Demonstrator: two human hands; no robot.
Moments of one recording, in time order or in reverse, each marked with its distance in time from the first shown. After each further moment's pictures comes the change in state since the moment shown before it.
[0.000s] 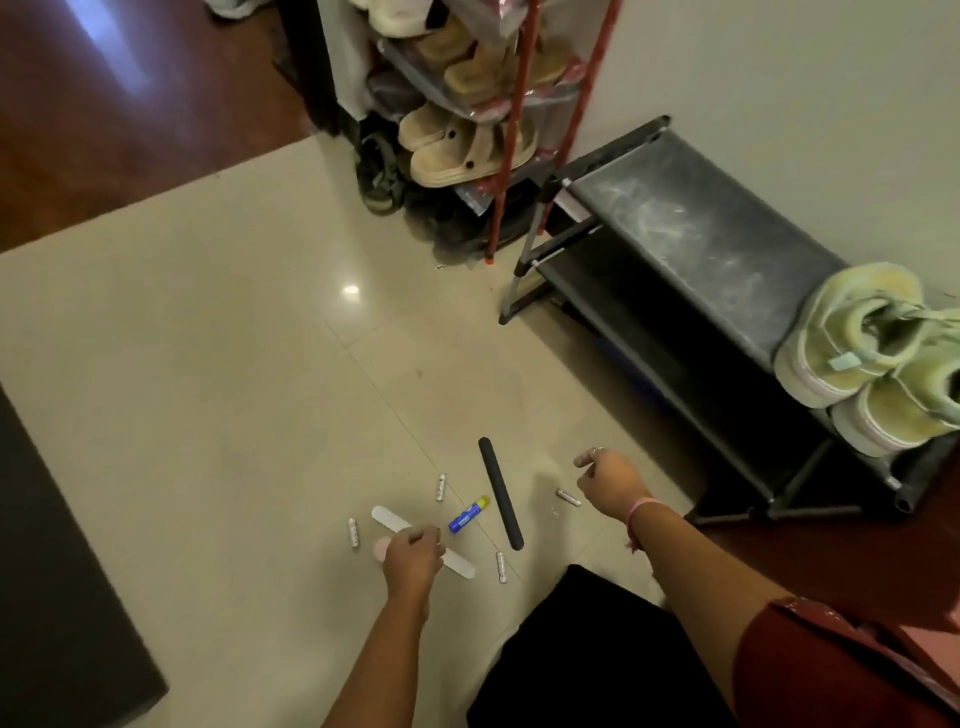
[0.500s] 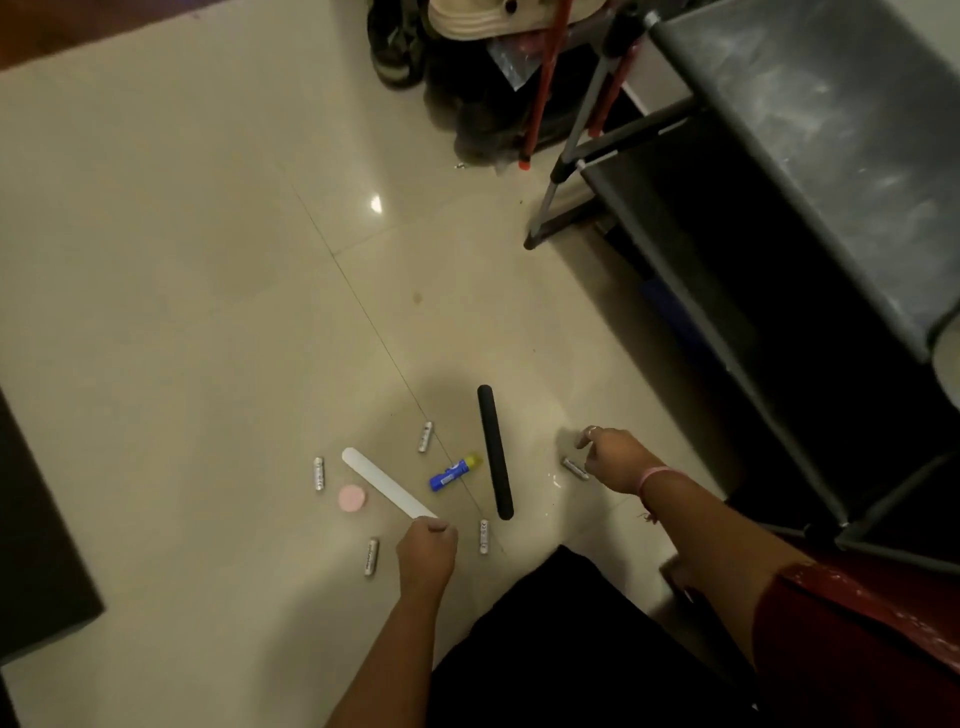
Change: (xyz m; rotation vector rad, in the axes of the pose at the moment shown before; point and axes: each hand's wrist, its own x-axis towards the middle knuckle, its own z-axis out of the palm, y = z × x) left_hand 0.066 -0.089 0.071 0.371 0.080 -0.049; right_hand 0.115 0.056 0.034 -0.391 -0.282 -0.209
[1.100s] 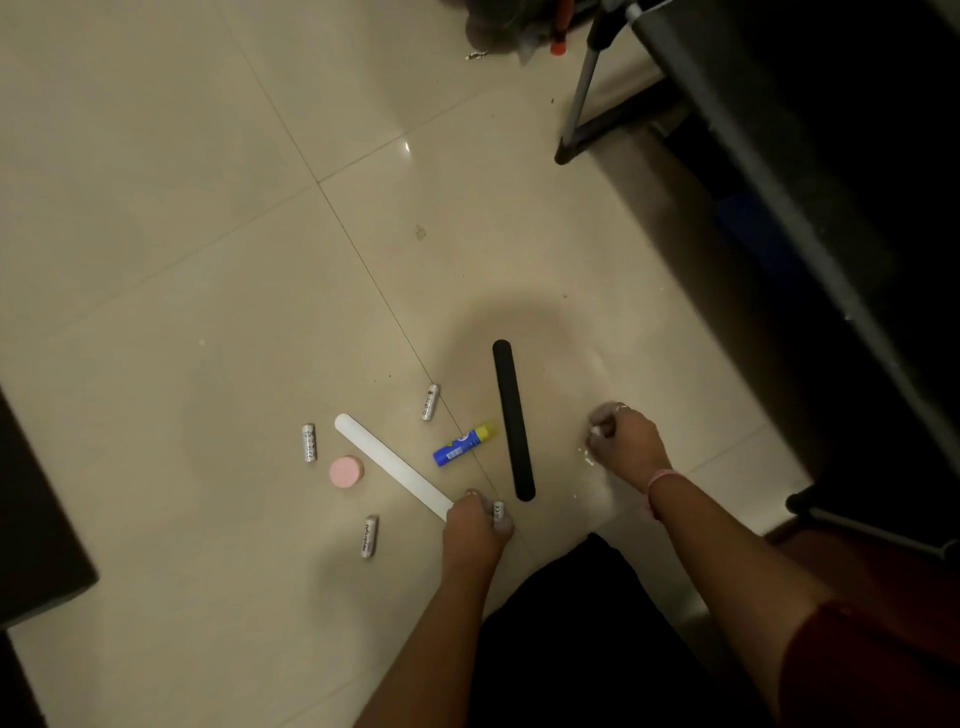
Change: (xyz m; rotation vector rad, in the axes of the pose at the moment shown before) left_hand 0.044 -0.014 0.065 0.418 -0.108 0.140; right_hand 0.091 0.037 0.092 0.493 0.227 0.074
